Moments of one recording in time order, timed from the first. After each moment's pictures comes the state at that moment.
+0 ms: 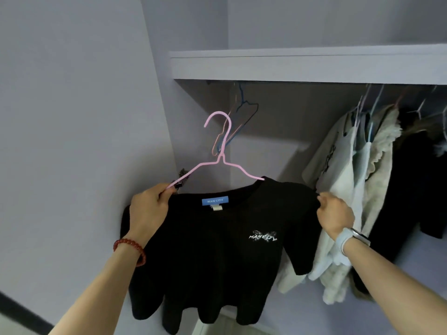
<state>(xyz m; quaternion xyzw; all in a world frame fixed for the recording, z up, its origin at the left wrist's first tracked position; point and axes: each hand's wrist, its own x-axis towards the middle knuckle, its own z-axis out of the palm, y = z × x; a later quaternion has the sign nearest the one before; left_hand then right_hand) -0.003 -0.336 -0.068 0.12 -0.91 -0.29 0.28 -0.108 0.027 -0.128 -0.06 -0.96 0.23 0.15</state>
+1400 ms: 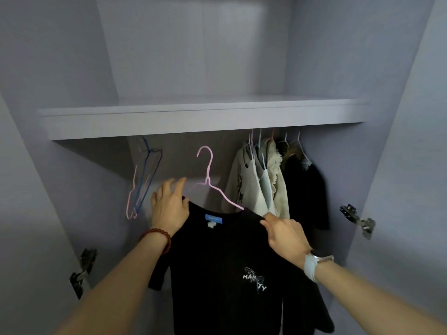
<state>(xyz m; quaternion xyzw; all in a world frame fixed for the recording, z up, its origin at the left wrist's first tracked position) -0.176 -0.195 -0.037 -0.15 -0.94 -0.22 0.23 -0.054 0.045 -0.071 -0.01 -0.97 0.04 0.25</state>
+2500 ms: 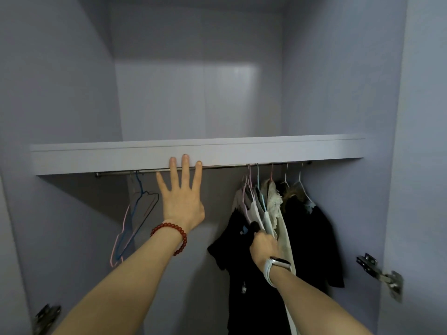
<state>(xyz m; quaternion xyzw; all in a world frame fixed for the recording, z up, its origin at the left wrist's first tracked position) -0.196 -0.117 0.030 -0.12 -0.91 0.03 0.39 -0.179 0.065 -0.073 -0.17 -0.95 0.17 0.18</state>
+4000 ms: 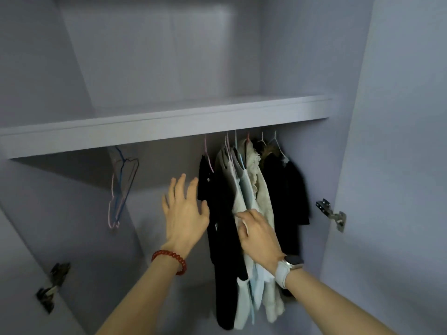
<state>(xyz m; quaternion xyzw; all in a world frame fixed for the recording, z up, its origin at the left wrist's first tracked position) -0.095 -0.097 -0.011 -0.20 -0.91 -0.26 0.26 -0.052 0.059 -0.079 0.00 -0.92 0.23 0.30</state>
